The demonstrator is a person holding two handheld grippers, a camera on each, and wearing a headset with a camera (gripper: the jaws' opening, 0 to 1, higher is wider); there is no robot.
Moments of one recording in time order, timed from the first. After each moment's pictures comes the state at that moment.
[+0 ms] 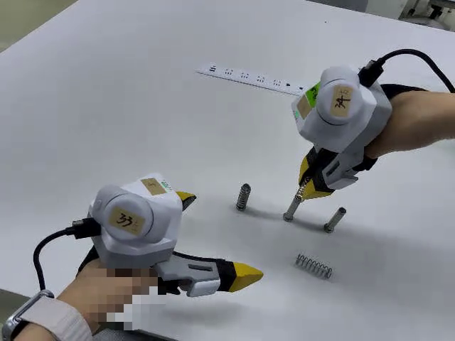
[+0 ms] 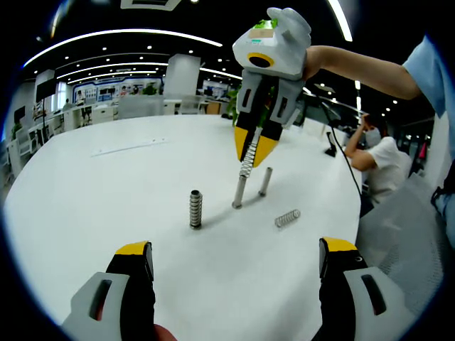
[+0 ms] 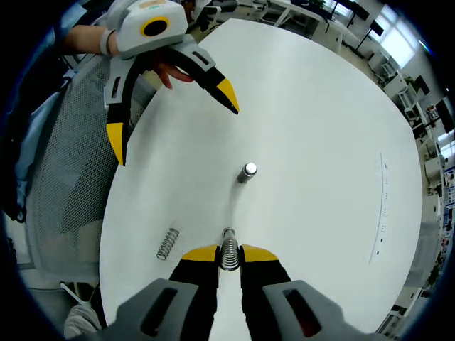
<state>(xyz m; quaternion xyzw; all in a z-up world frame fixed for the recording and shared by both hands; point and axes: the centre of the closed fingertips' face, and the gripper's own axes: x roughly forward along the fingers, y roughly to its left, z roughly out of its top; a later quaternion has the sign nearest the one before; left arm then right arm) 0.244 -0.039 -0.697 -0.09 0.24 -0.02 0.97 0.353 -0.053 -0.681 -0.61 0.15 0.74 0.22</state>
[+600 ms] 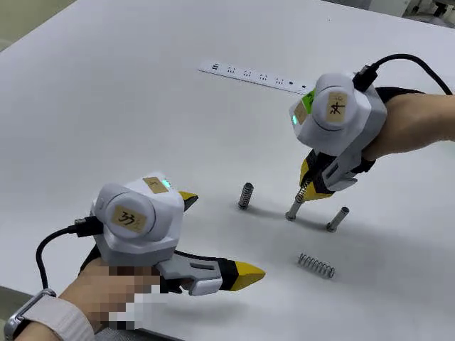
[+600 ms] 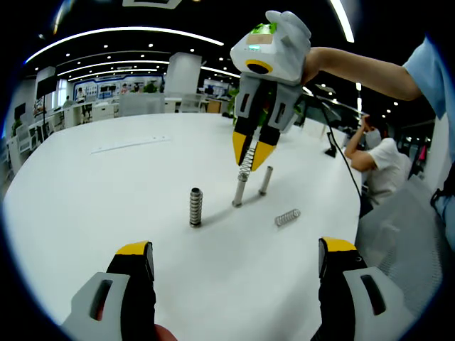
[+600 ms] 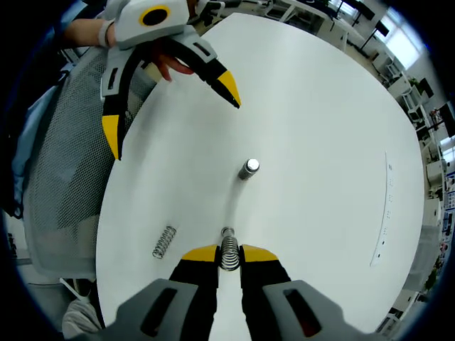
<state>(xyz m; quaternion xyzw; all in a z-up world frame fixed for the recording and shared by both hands) 0.243 -0.038 -0.699 -0.10 0.24 -0.02 0.96 0.353 -0.053 -0.691 -0.62 0.15 0.74 0.21</state>
